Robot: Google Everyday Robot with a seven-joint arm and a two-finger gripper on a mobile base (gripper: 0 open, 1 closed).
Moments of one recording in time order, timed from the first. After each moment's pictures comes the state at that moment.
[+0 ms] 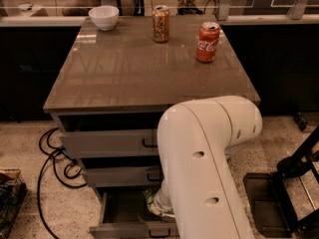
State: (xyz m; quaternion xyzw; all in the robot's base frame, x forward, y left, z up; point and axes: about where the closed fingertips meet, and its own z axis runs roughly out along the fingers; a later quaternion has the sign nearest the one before) arm 0.471 0.005 0.291 -0.38 0.91 0.14 0.09
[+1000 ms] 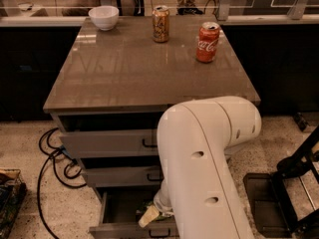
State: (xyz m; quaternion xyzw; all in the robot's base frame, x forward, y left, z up) arm 0.469 0.006 0.289 -0.38 0.91 0.14 0.08
